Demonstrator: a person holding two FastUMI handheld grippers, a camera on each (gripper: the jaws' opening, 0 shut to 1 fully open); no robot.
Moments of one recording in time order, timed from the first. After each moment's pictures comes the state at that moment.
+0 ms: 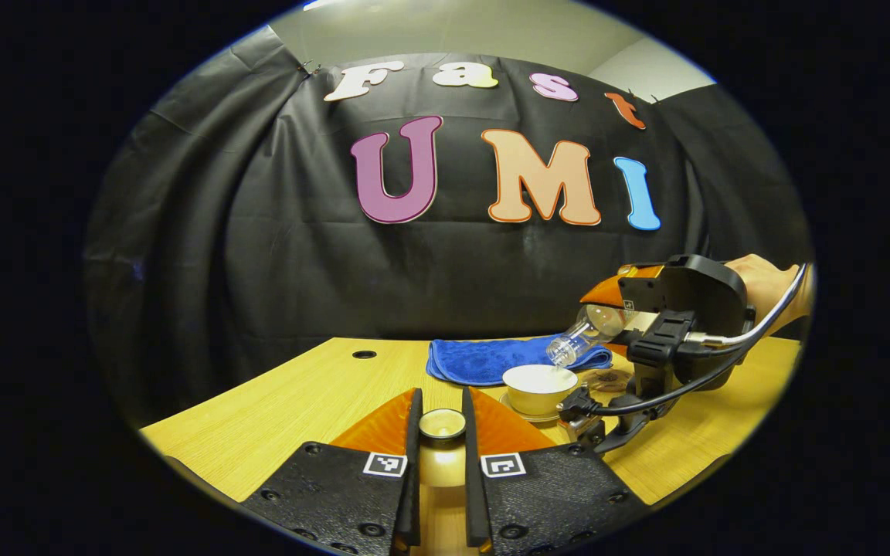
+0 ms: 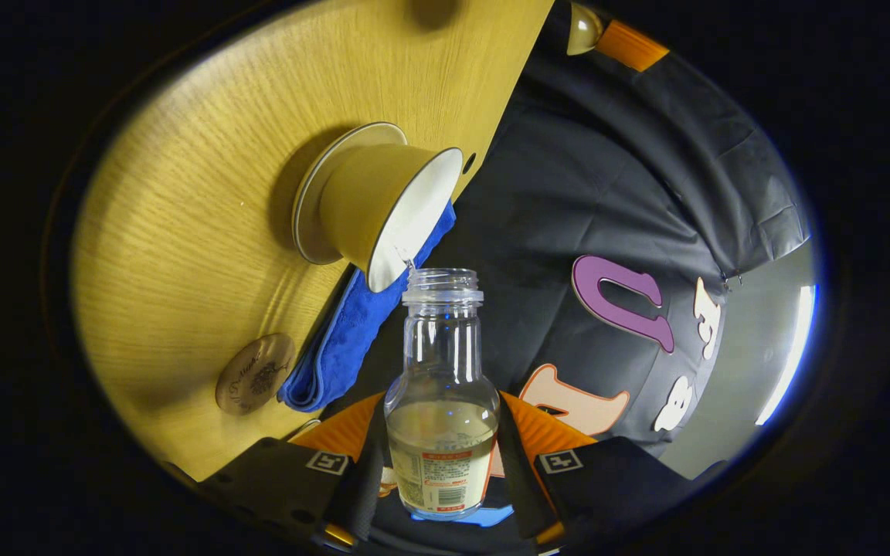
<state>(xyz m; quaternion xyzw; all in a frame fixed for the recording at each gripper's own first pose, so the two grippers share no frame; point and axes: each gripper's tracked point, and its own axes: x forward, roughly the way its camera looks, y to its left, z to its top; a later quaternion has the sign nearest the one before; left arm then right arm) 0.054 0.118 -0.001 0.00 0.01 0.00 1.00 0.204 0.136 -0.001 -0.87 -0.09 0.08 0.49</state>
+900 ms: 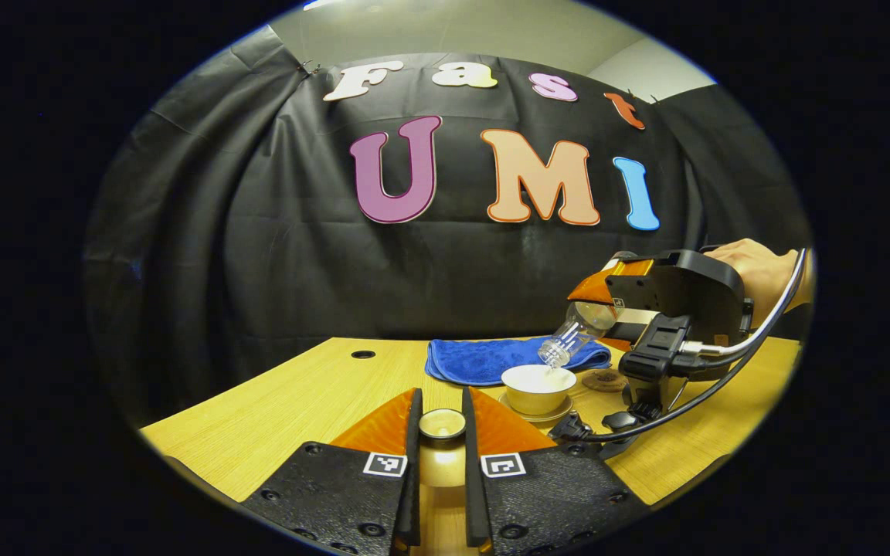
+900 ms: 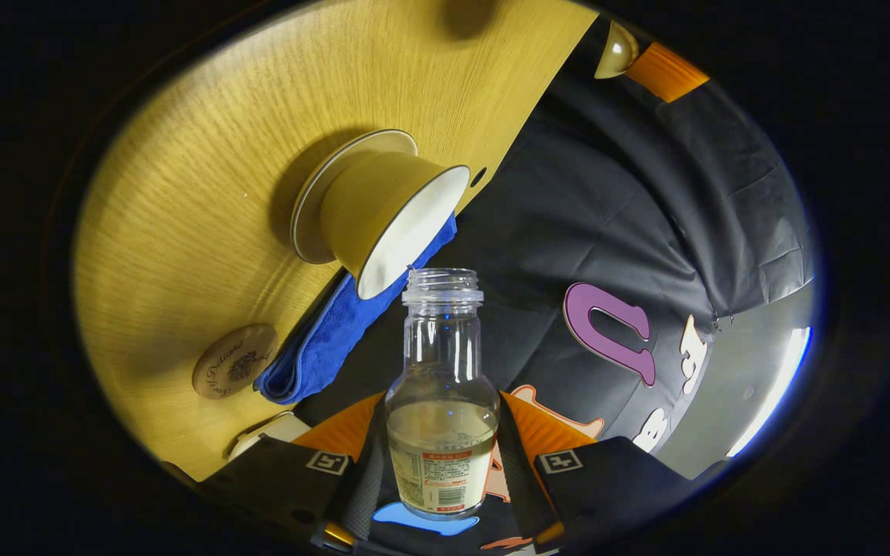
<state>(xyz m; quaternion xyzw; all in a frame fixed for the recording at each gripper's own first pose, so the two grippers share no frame) 0.054 0.117 -0.002 -0.01 0.01 0.00 1.00 0.203 0.154 0.003 -0.89 -0.11 0.09 0.44</state>
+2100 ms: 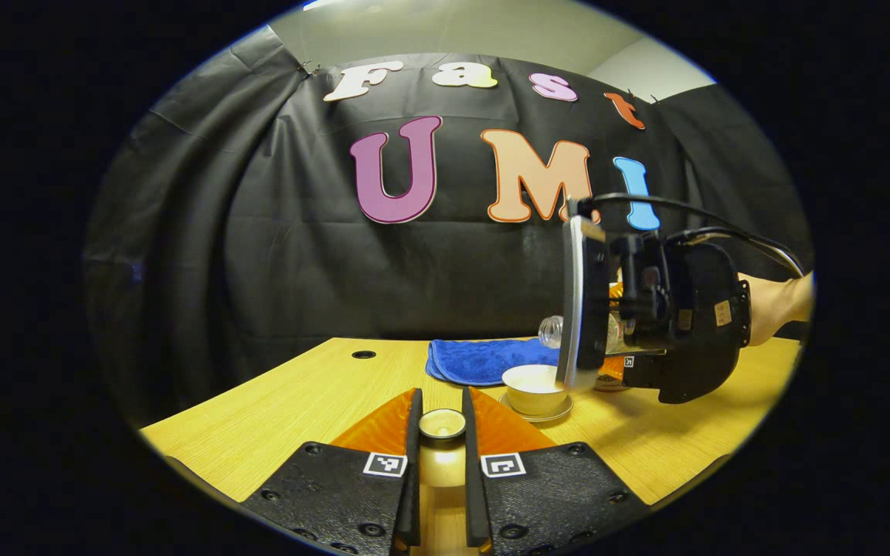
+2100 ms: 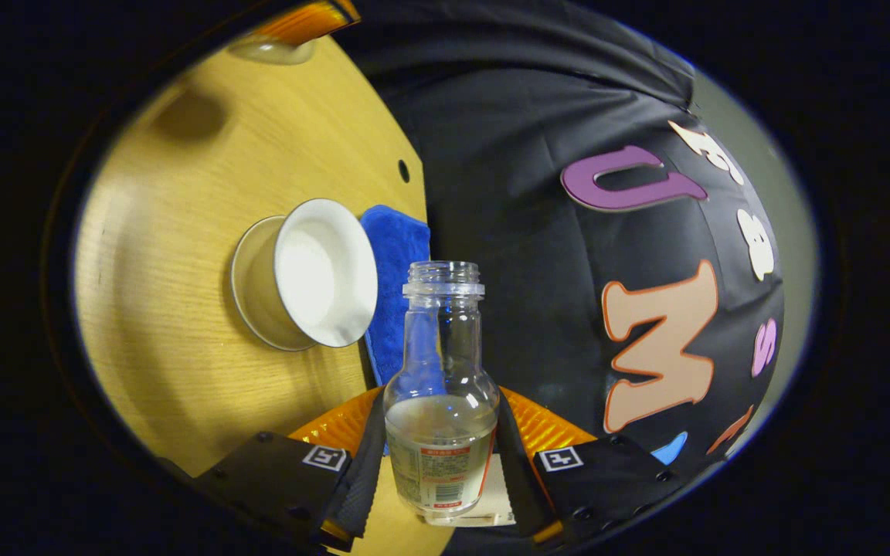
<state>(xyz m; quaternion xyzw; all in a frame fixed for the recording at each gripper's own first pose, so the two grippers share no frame) 0.054 0.118 -0.001 0.00 0.01 0.00 1.00 0.213 0.119 -0.015 -0.61 0.04 0.13 0.78</state>
